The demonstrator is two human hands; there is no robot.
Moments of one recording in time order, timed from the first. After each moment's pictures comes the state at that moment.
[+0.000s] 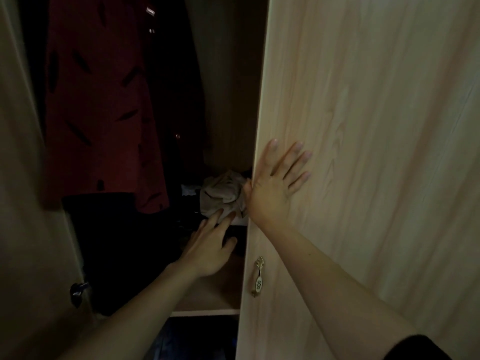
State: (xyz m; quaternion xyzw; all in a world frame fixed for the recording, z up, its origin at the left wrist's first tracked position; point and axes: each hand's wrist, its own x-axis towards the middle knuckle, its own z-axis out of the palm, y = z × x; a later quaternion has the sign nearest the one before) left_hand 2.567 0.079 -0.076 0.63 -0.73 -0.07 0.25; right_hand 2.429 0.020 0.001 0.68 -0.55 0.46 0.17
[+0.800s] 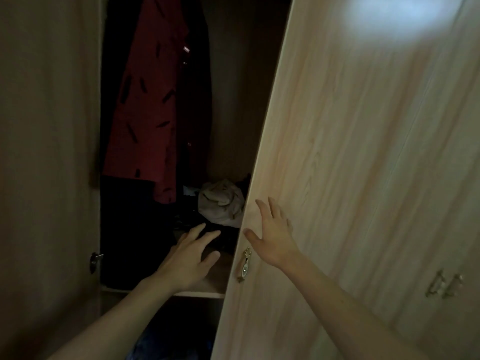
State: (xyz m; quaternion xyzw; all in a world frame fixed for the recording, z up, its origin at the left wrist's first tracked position) left_hand 2.580 0.210 -0.069 0.61 -0.72 -0.11 0.31; right_hand 2.374 0.155 -0.006 0.81 -0.53 0.26 0.02
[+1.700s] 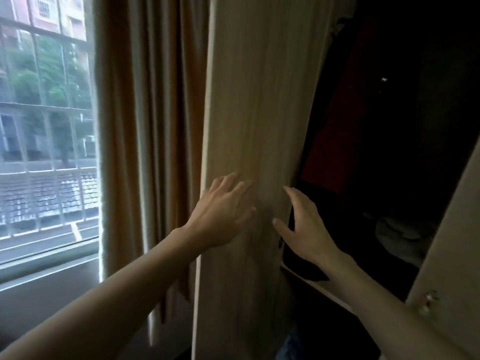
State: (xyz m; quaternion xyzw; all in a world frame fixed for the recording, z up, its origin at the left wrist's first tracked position) left_hand 2.643 0.501 0.035 0.82 -0.46 0.22 0.25; right_hand 2.535 0.305 0.008 0.93 -0.08 0.31 -0.17
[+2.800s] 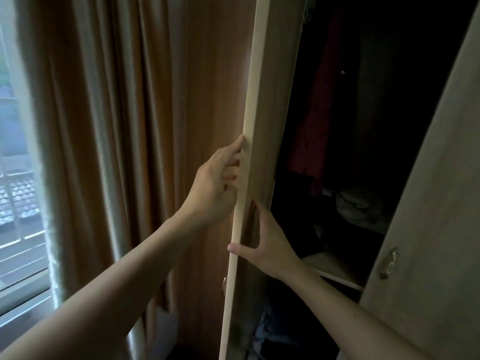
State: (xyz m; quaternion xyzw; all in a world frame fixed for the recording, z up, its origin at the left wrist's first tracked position) left_hand 2.734 0.535 0.057 0.59 -0.58 0.10 0.54; right_hand 2.610 0.422 -0.031 0.89 -0.21 0.30 -0.27
